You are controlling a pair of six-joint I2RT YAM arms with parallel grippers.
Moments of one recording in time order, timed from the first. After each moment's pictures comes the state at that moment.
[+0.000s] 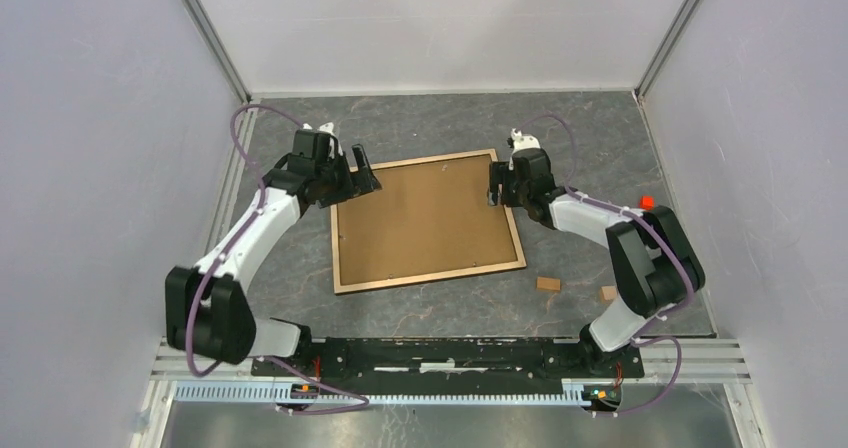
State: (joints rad) left arm -0.23 1.41 1.05 -0.52 0.12 -0.48; right arm 0.40 1.67 0.90 0.06 0.09 0.27
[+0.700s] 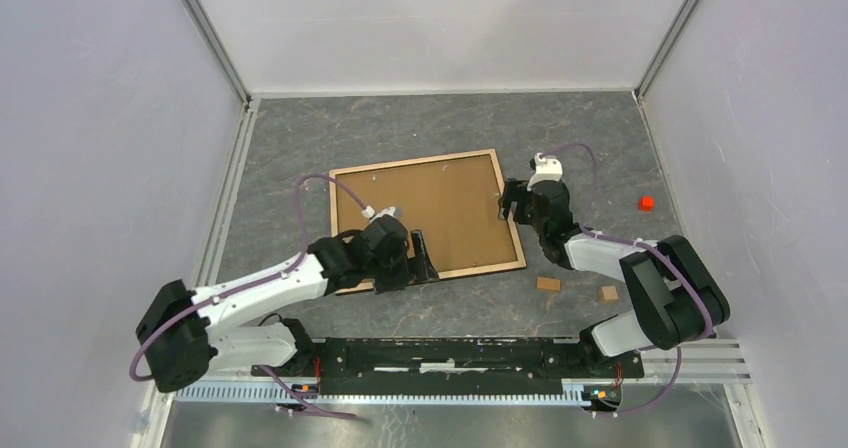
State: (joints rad) left arm -0.89 1.12 0.71 -0.47 0.02 -0.99; right arm 0.40 1.46 0.51 0.45 0.20 0.31
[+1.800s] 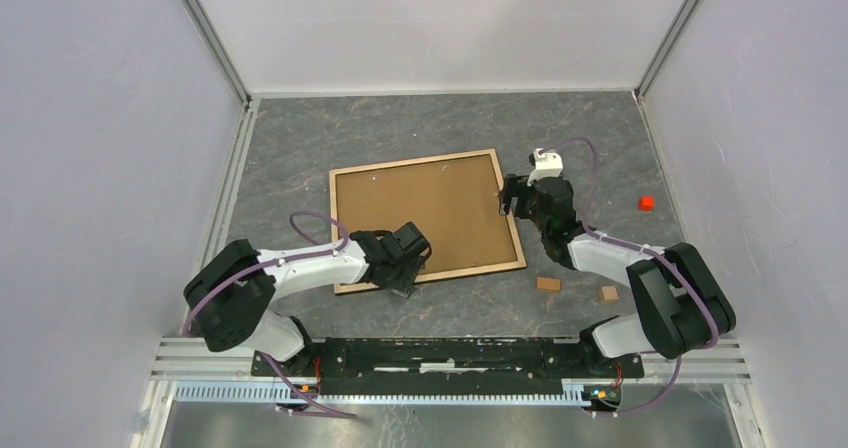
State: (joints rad) left arm -0.95 1.45 0.76 -0.58 -0.22 -2.04; right arm 0.40 1.41 0.52 0.48 0.17 0.23
